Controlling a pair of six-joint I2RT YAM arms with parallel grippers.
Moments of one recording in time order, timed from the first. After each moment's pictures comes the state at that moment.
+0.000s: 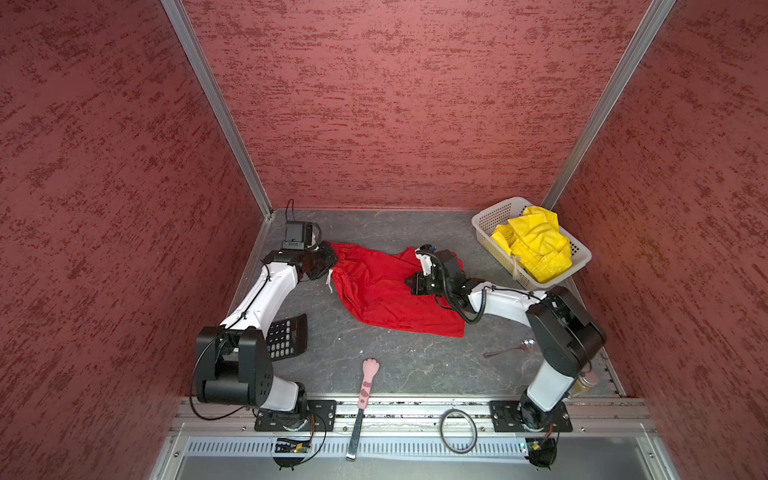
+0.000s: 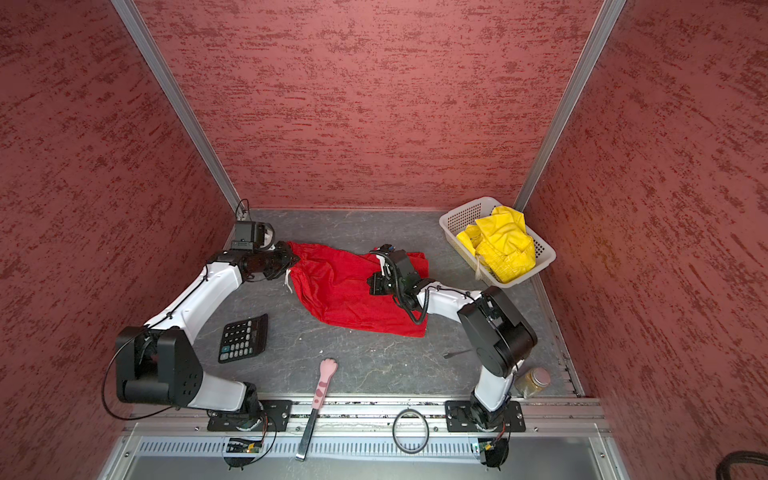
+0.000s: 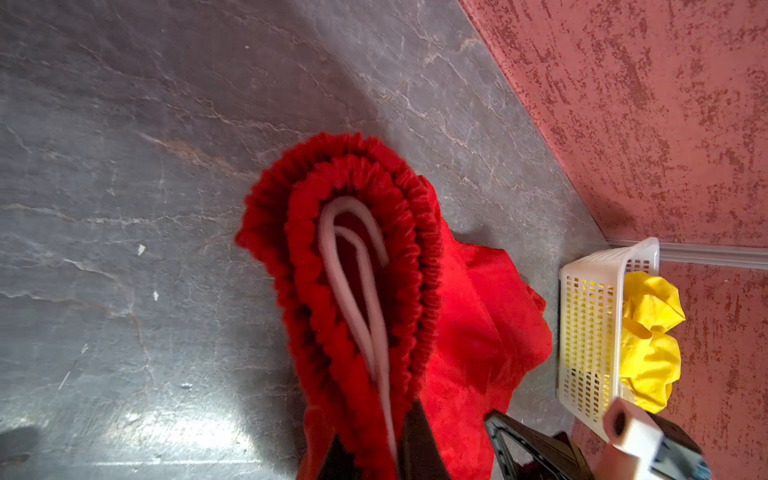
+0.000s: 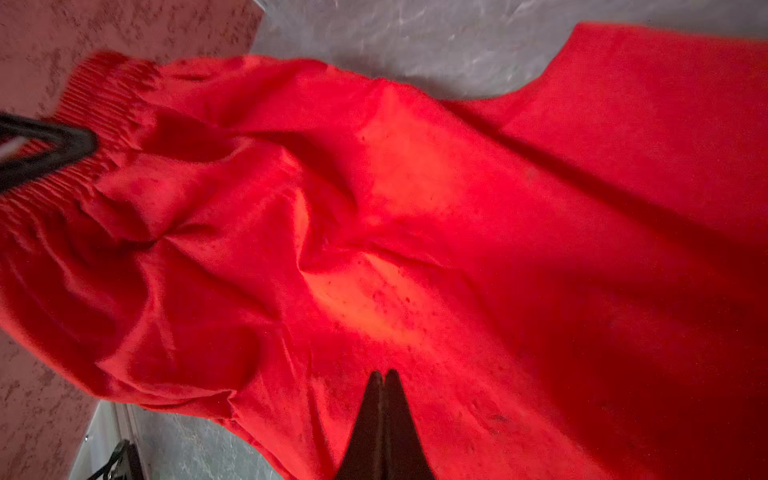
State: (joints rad) left arm -0.06 1.45 1.15 -0.58 0.30 -0.72; right arm 0.62 1.79 0.99 0.16 -0.31 0.60
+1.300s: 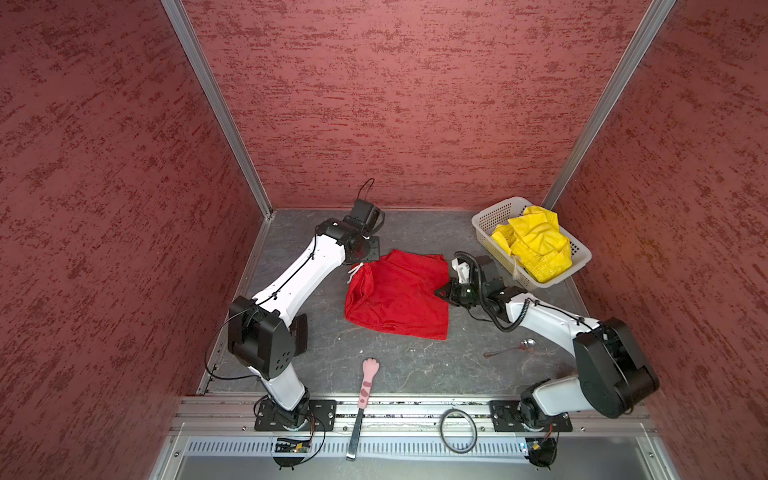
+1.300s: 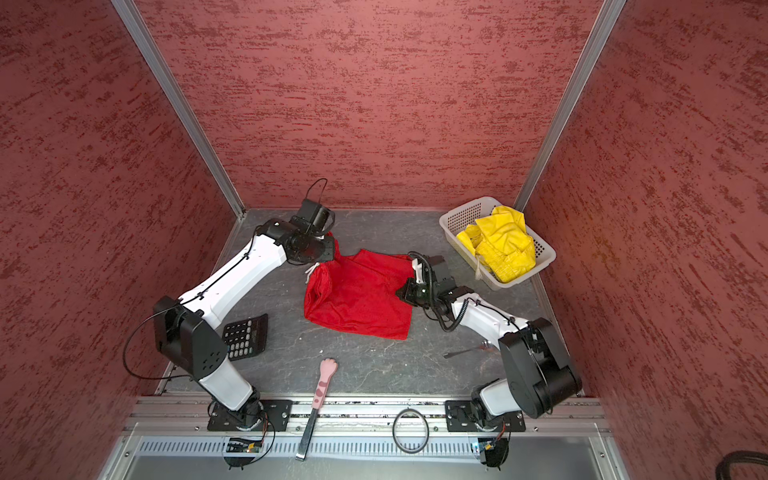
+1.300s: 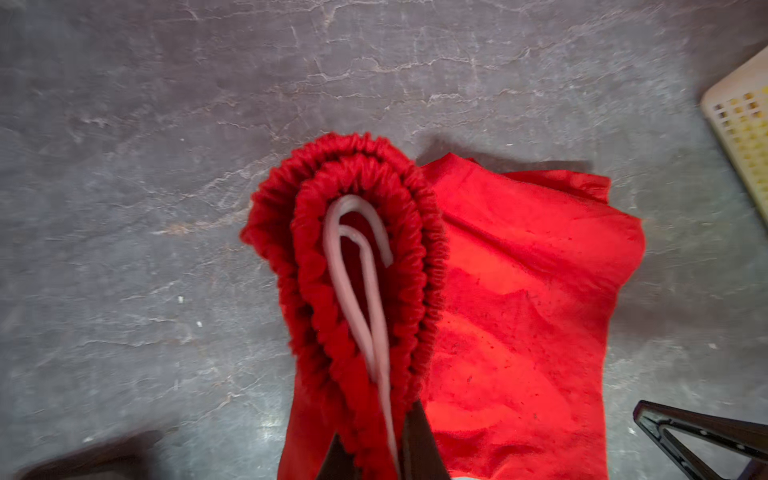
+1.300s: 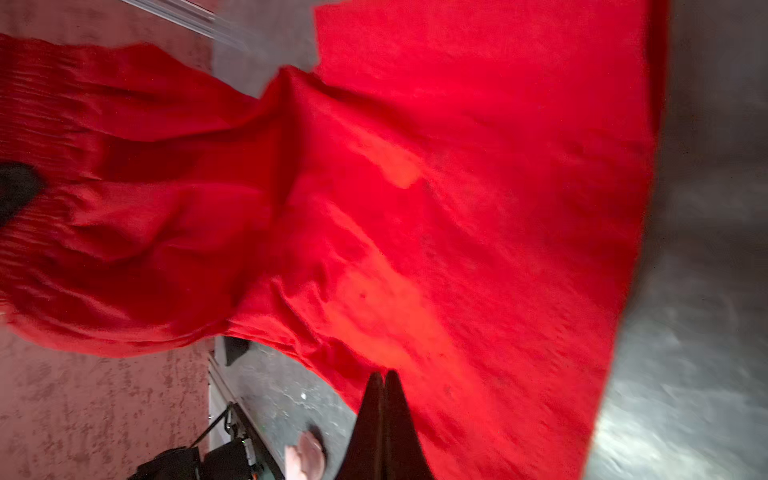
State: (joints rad) left arm -0.50 1.70 1.65 -1.02 -0.18 -0.45; right arm 0.42 1.46 0.72 -0.10 -0.48 0.78
